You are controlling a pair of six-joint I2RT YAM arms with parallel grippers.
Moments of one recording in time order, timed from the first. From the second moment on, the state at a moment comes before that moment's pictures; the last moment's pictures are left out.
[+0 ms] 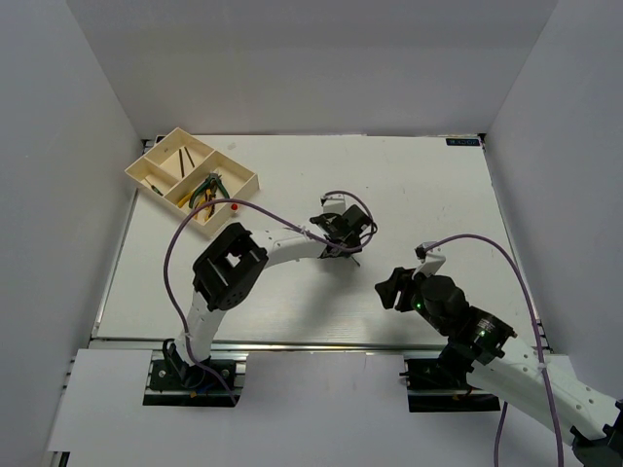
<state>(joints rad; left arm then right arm) -0.92 2.11 1.51 -0.42 -0.43 -0.95 0.88 0.42 0.34 -0.39 0.31 0.55</state>
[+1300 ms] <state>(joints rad) -0.73 1.78 1.23 -0.32 -0.38 -0.63 0.88 0.40 0.31 -0.40 0.28 0.55</state>
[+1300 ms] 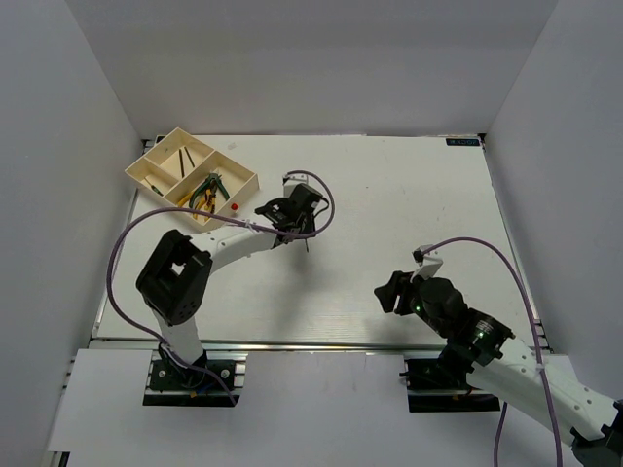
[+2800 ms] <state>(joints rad) 0.04 1.51 1.24 -0.33 -0.22 -0.44 0.88 0.56 0.31 -0.32 0.26 0.54</state>
